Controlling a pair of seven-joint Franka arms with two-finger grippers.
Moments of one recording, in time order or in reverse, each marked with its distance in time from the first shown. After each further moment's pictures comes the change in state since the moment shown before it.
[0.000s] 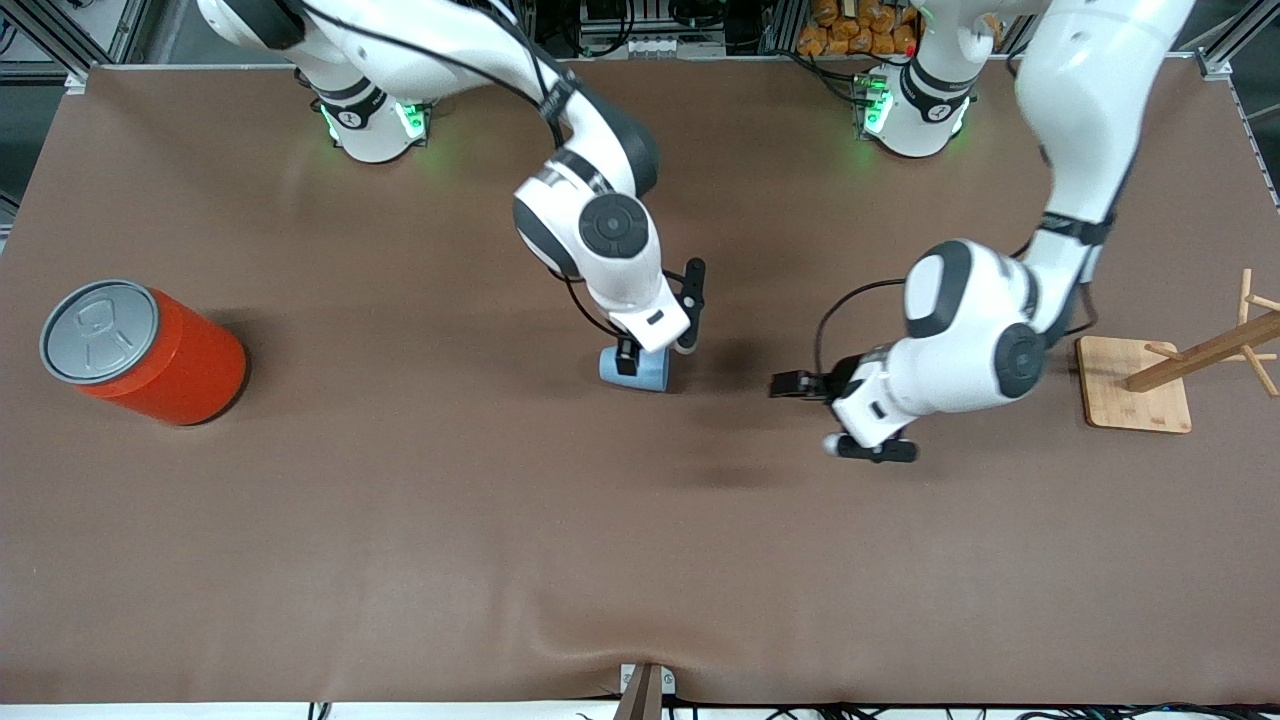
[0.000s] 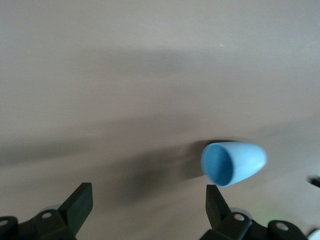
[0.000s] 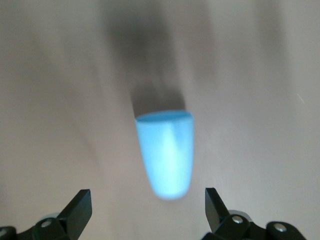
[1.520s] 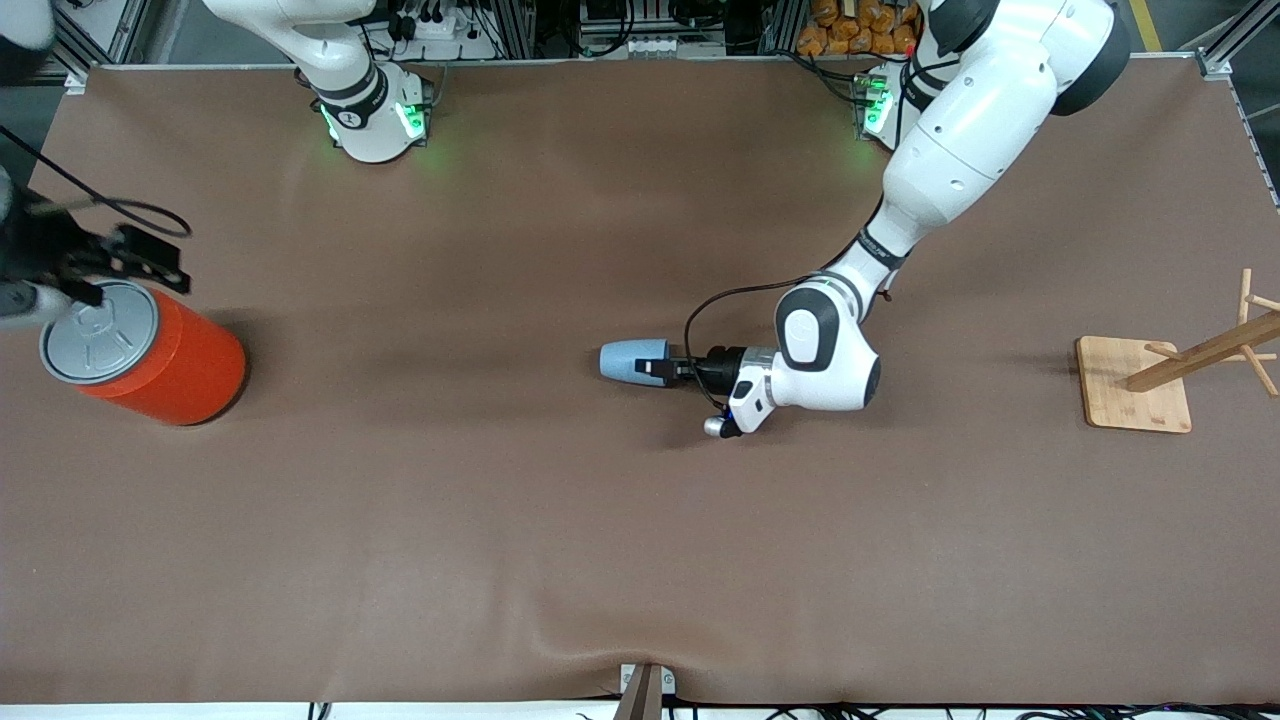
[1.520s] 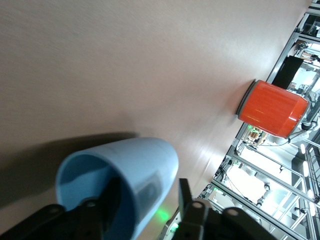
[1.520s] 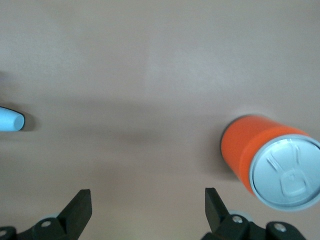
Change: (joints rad) left arm -0.185 0.278 -0.001 0.028 -0.798 0.109 0.420; right arm -0.585 -0.547 -0.230 -0.076 0.107 -0.487 0.381
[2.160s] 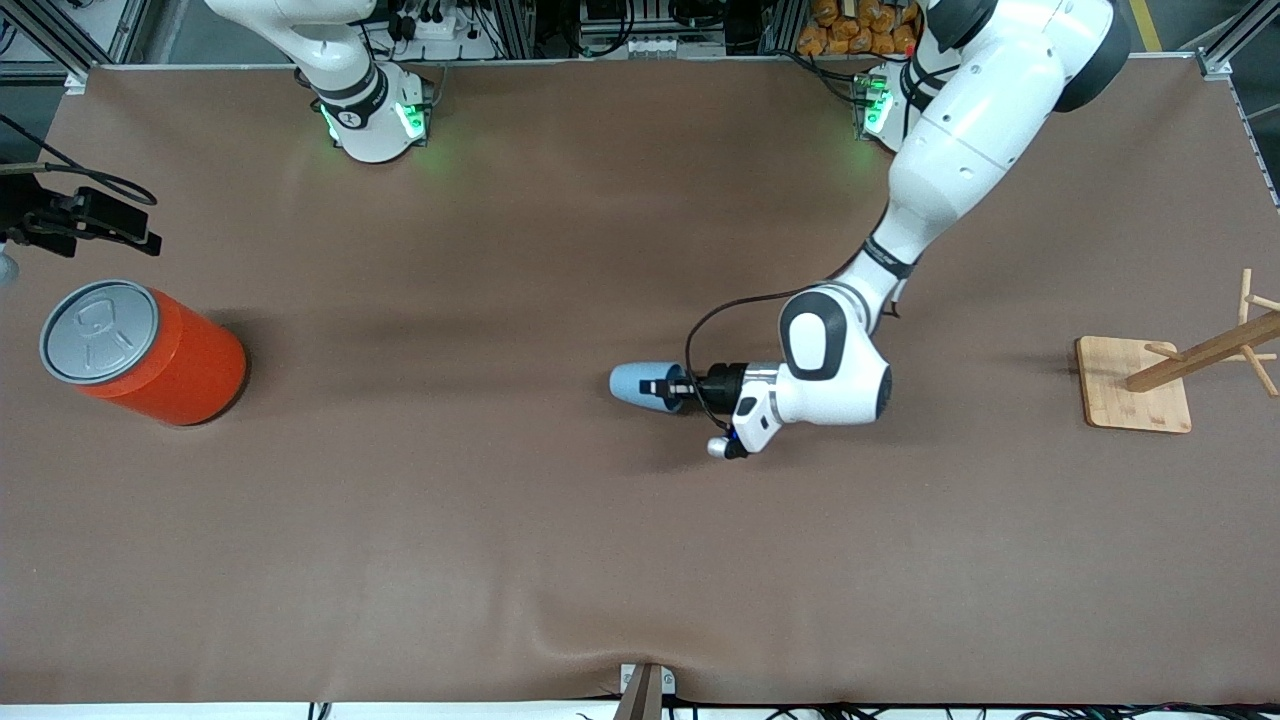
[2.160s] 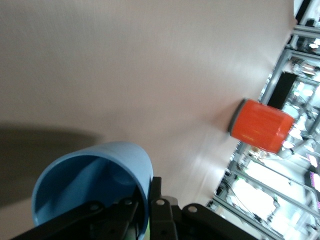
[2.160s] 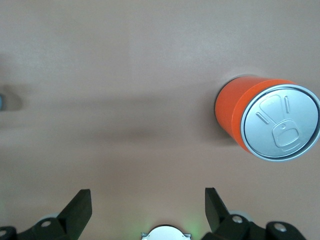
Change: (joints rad) left arm 0.013 -0.045 0.031 0.124 0.178 0.010 -0.194; right arm -0.039 -0.034 -0.002 -0.022 0.000 -0.088 0.083
